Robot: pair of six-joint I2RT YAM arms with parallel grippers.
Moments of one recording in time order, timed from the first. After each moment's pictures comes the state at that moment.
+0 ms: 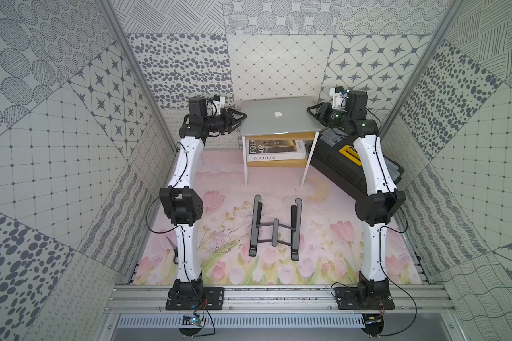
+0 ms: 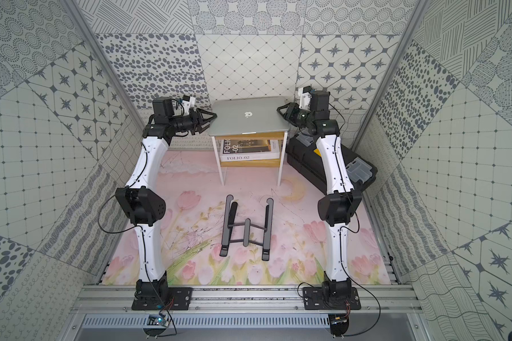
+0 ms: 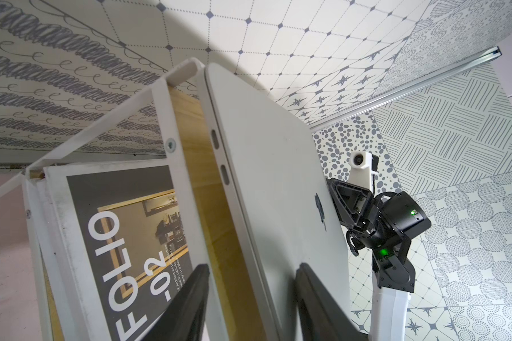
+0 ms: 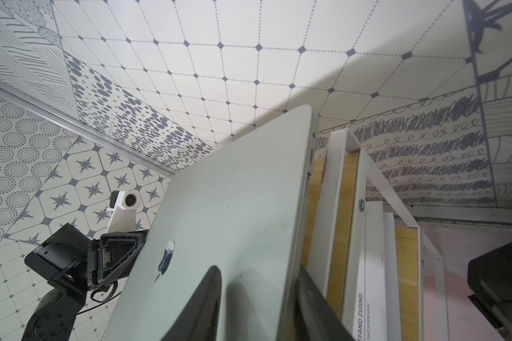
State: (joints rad) left arm 0.00 2.28 2.52 -0.55 0.96 -0.77; right arm 0.15 2.26 2.66 -0.67 -0.57 0.64
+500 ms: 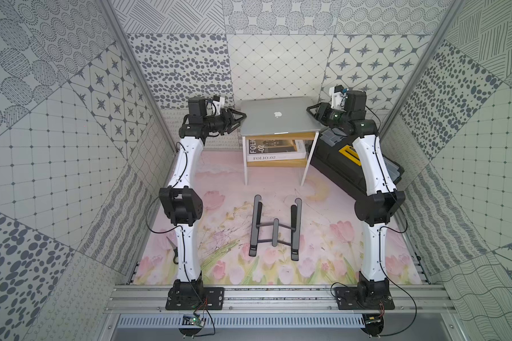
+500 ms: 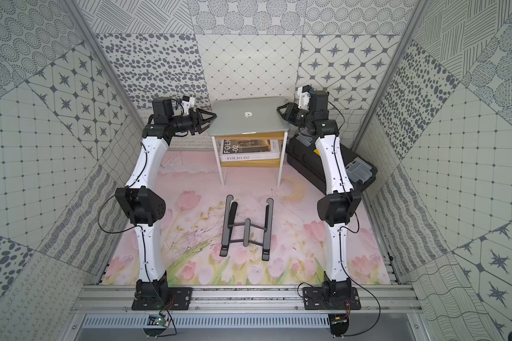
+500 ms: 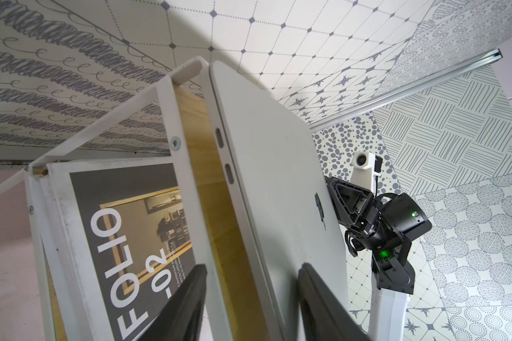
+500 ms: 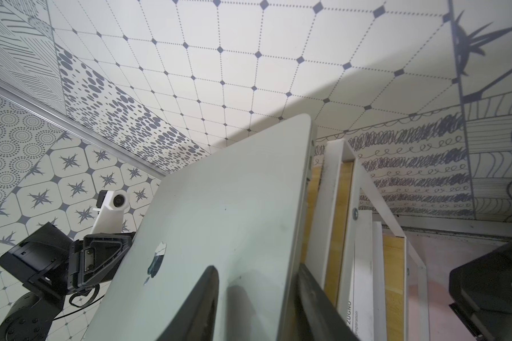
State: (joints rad) left arm 0.00 2.28 2.52 -0.55 0.96 -0.78; right arm 0.15 2.26 2.66 -0.66 -0.53 0.59
